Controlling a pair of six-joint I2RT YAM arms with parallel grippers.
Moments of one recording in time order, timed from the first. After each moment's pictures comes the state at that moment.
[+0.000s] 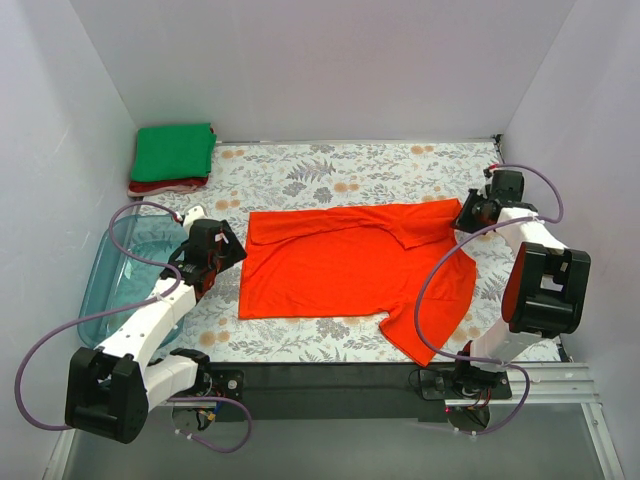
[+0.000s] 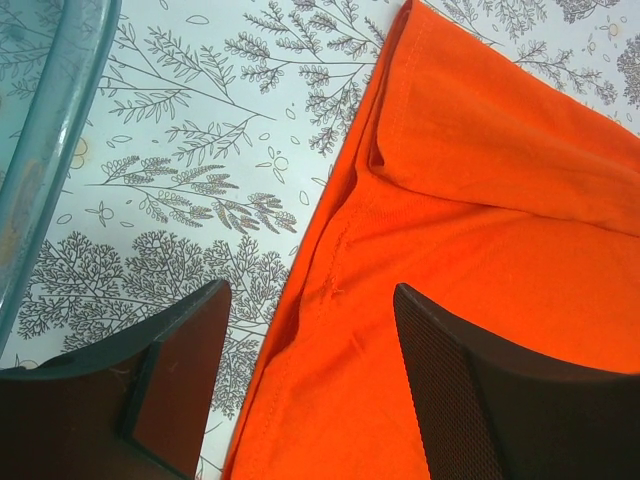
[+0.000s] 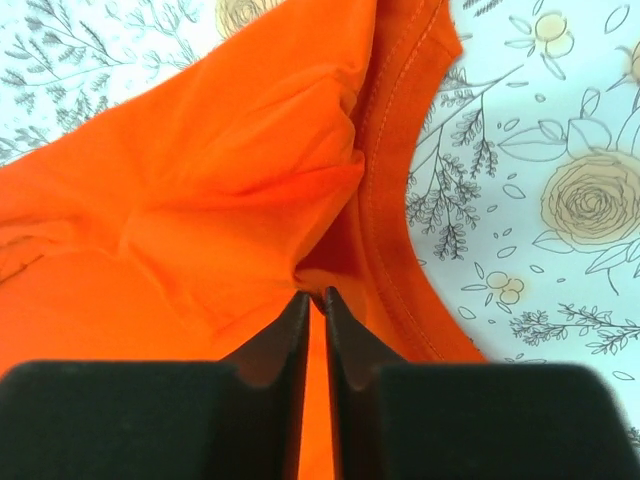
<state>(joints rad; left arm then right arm) -0.26 1.07 0.62 -0.27 -0.27 -0.64 -0.17 1.62 1.05 -0.34 -0.27 0.28</state>
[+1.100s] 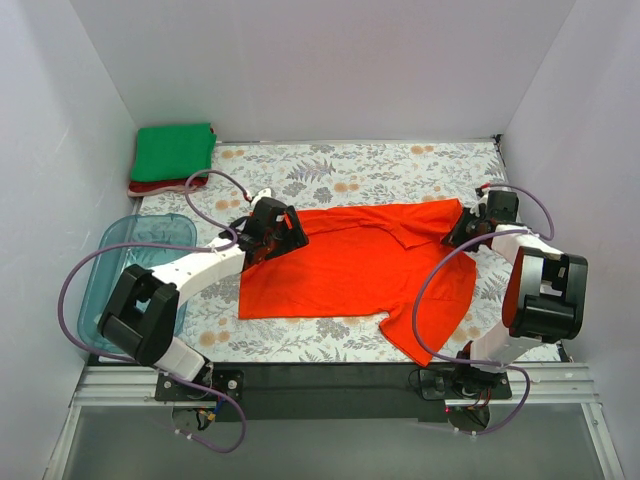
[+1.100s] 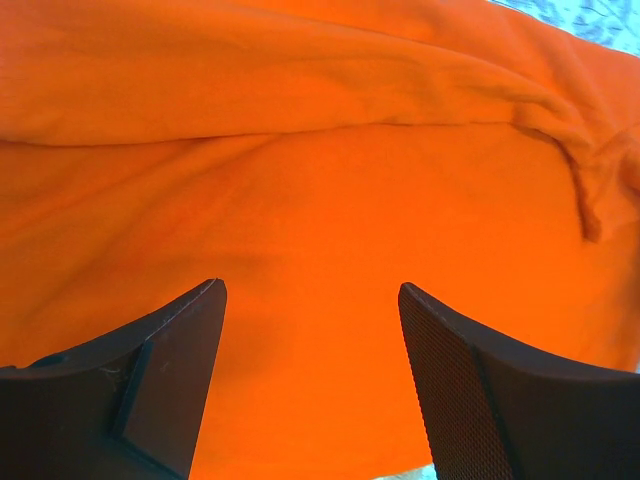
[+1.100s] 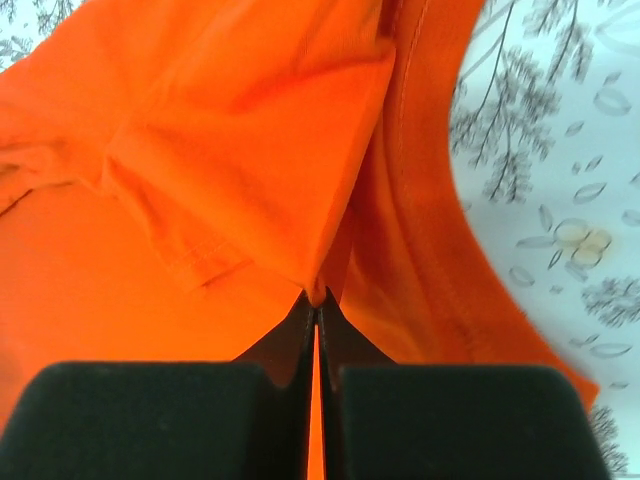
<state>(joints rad) -0.57 1.52 0.92 -0.17 -0.12 -0.82 -0.18 1.60 0.88 -0.21 -0.38 0.27</state>
